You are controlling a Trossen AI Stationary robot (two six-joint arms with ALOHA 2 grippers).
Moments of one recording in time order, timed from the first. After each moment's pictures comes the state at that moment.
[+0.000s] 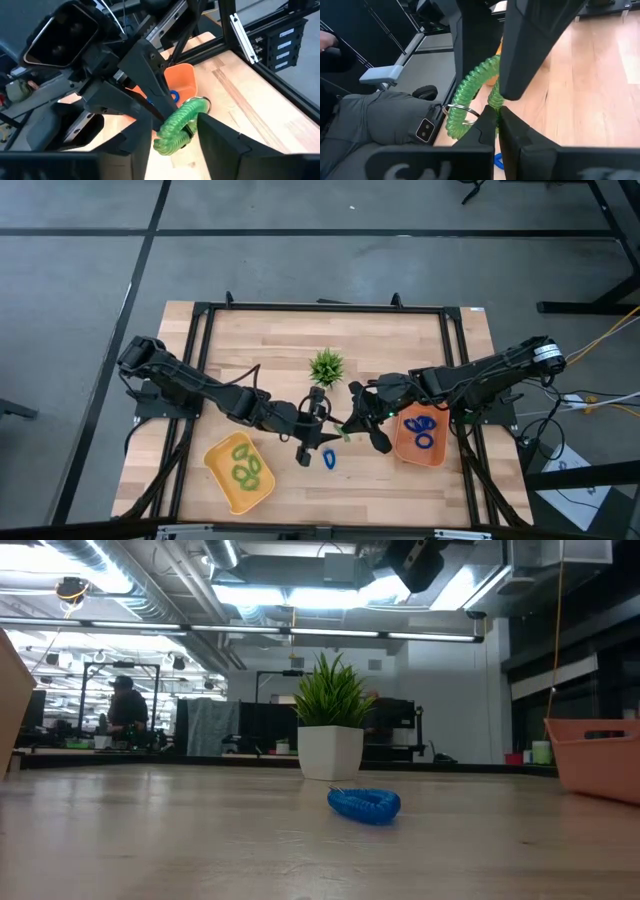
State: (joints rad) left arm -0.36 1.61 1.22 0.05 -0.33 0.28; right arm 0.22 1.36 0.99 -0.06 -0.21 0.23
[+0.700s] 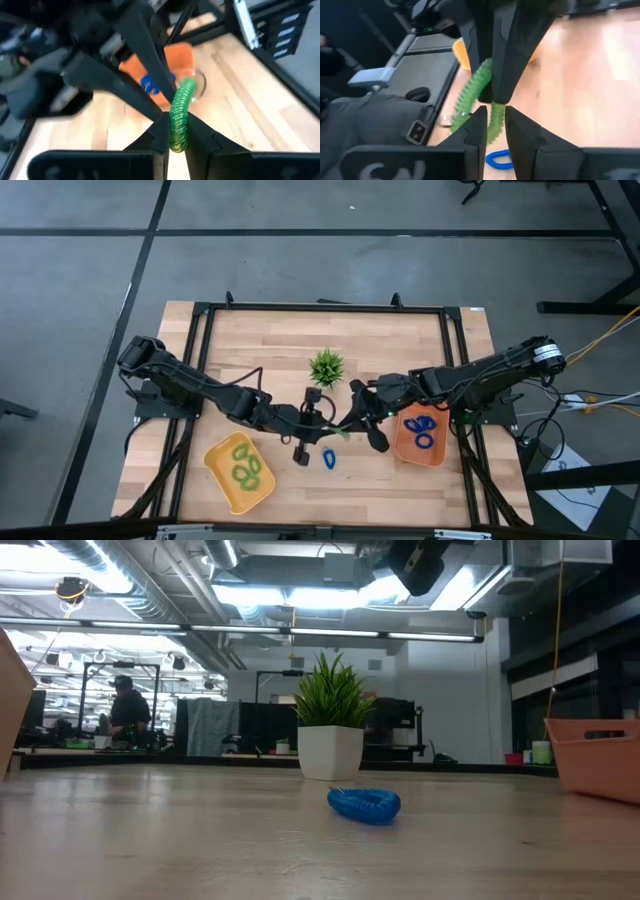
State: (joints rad) left arm -0.36 1.61 1.22 -0.04 -0.34 0.19; right arm 0.22 1.36 0.99 -0.07 -0.18 0.24
